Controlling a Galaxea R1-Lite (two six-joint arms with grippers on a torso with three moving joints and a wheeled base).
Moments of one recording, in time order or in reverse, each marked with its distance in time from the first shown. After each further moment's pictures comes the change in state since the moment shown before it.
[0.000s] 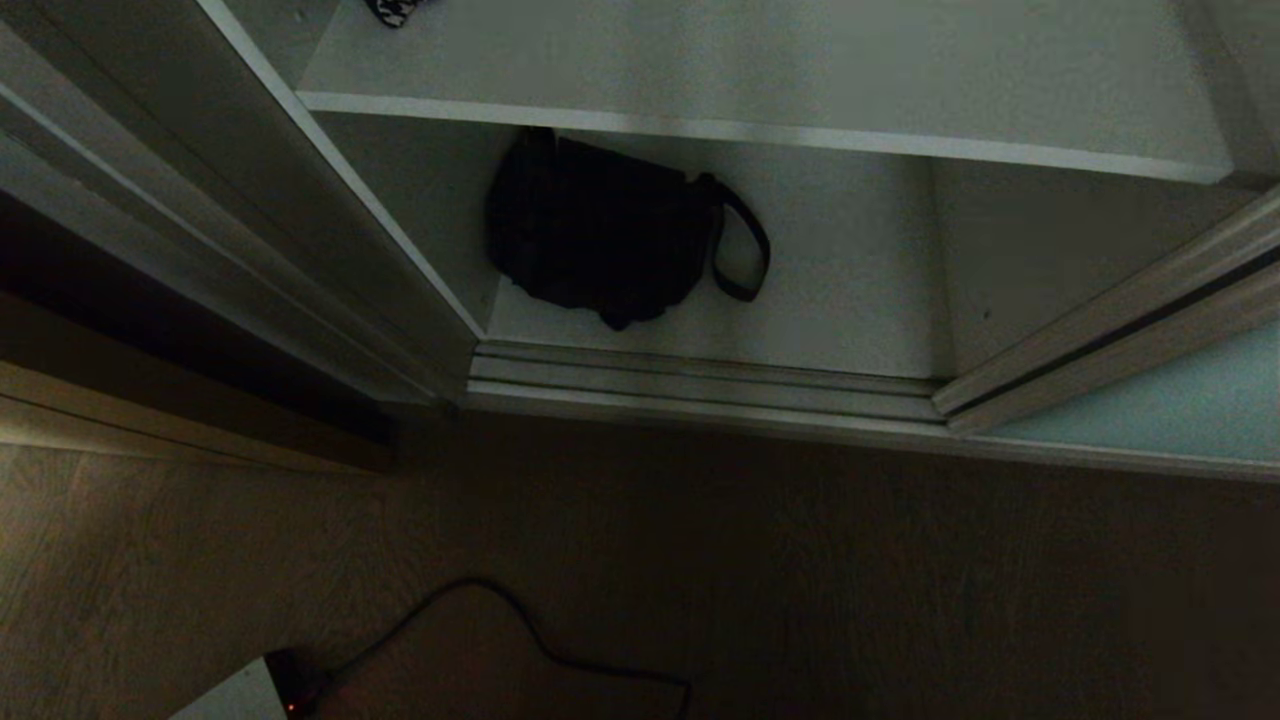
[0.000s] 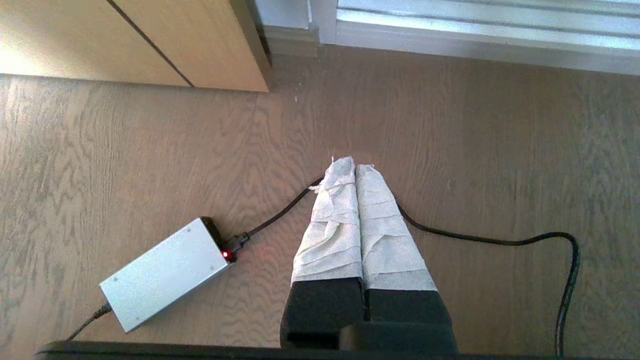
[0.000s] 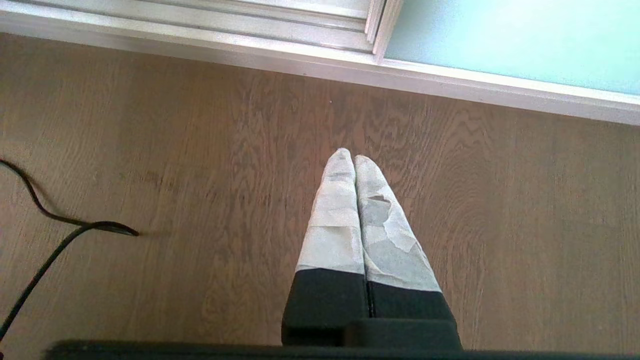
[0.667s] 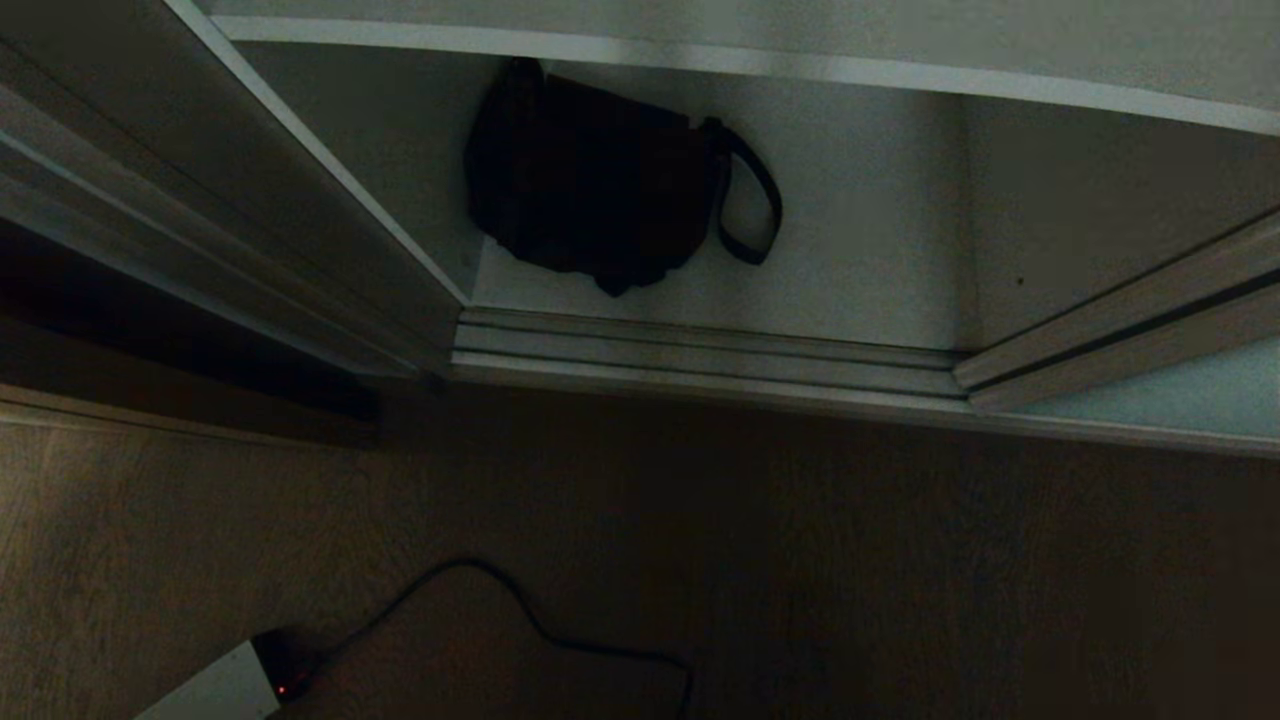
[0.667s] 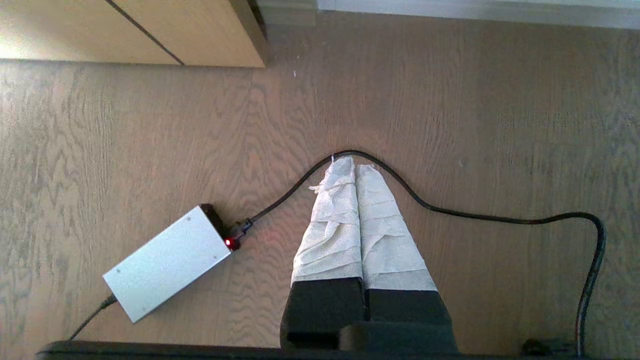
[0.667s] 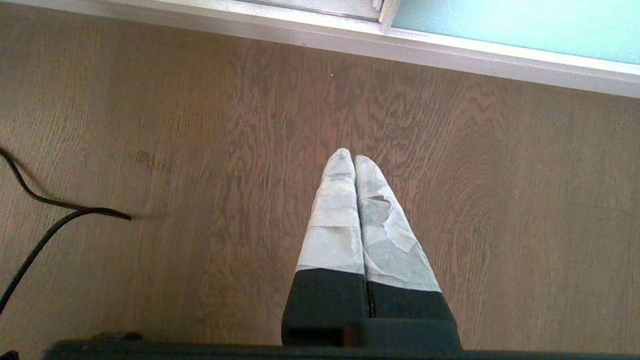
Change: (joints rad) left arm 0.000 0.000 0.000 0.003 -0.001 0.032; right arm 0.000 0.000 0.000 0.000 0.000 0.000
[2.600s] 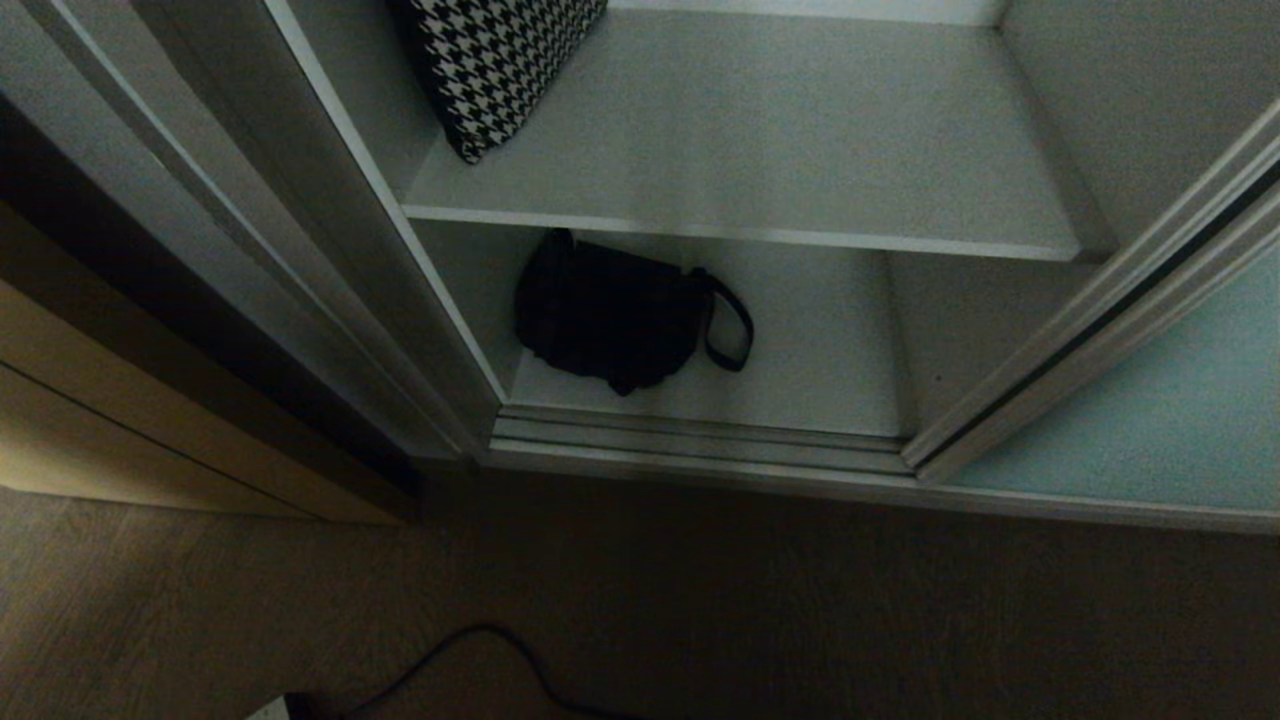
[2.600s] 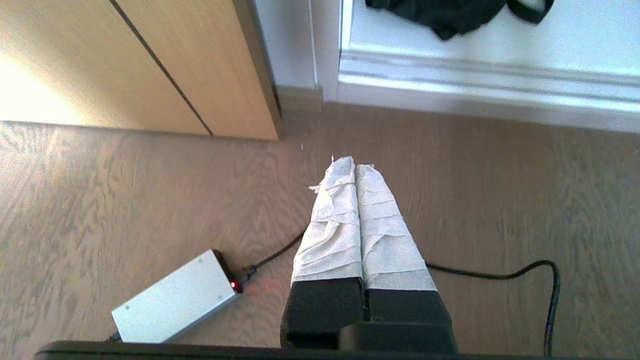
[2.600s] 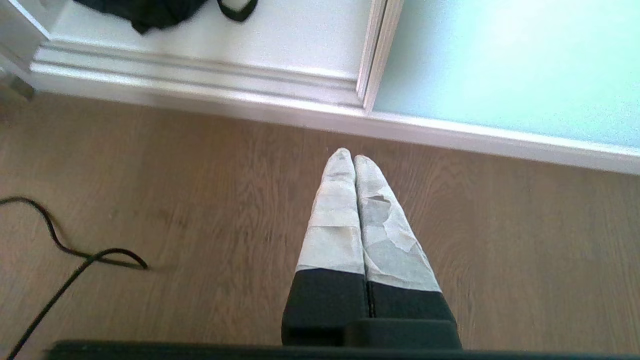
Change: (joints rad) left arm 0.000 0.000 0.000 -0.004 0.000 -0.037; right arm 0.000 0.000 0.000 0.000 -0.001 -0.003
